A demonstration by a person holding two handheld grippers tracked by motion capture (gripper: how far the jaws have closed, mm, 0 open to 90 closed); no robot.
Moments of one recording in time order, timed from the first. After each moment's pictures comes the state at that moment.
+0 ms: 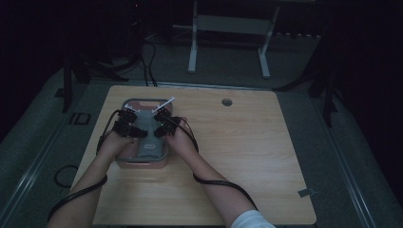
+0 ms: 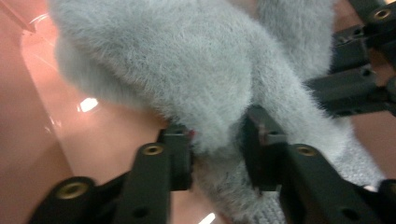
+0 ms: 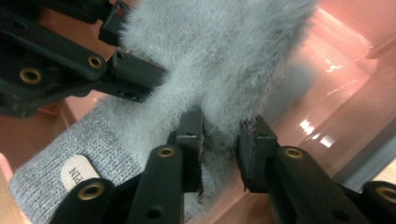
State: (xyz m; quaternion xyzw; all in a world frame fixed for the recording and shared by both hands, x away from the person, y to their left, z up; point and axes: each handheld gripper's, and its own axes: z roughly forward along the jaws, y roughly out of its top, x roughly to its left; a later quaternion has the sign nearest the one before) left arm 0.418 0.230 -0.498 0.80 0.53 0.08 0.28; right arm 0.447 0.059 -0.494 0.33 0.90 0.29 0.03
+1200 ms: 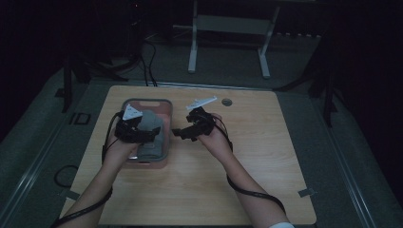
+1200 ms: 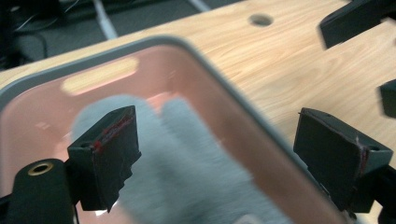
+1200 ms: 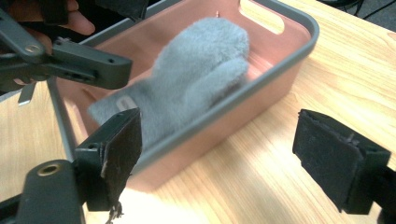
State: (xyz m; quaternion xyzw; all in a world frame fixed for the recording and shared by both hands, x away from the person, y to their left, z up) left arm 0.356 0.191 -0.455 0.76 0.44 0.22 0.42; right arm 0.416 -0.053 -0.443 0.27 0.86 0.43 0.06
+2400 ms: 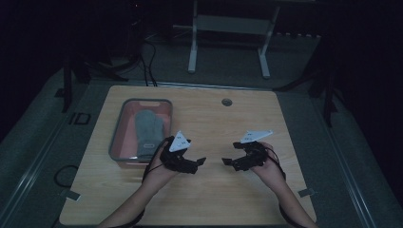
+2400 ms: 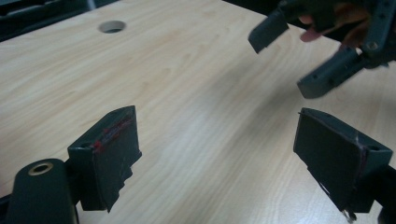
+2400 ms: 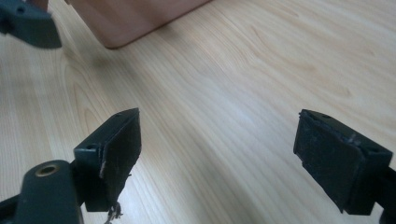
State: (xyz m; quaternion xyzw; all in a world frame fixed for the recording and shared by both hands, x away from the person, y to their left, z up) left arm 0.312 0.066 -0.492 0.81 0.30 0.15 0.47; right arm 0.356 -0.215 -0.494 0.27 0.87 0.41 0.07
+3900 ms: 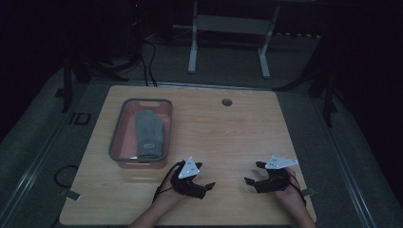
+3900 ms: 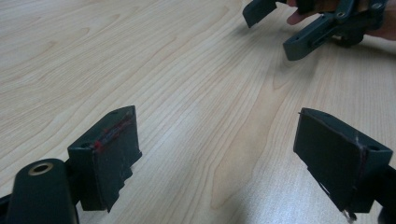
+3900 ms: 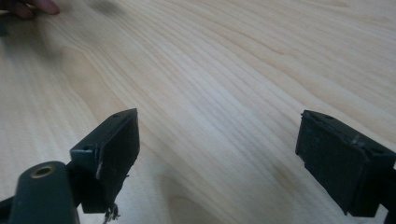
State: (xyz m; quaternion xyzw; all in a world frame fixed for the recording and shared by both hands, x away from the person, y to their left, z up) left arm 0.278 0.041 -0.560 0.82 0.26 0.12 0.50; right arm 0.308 -0.297 -0.556 0.31 0.85 0.42 0.12
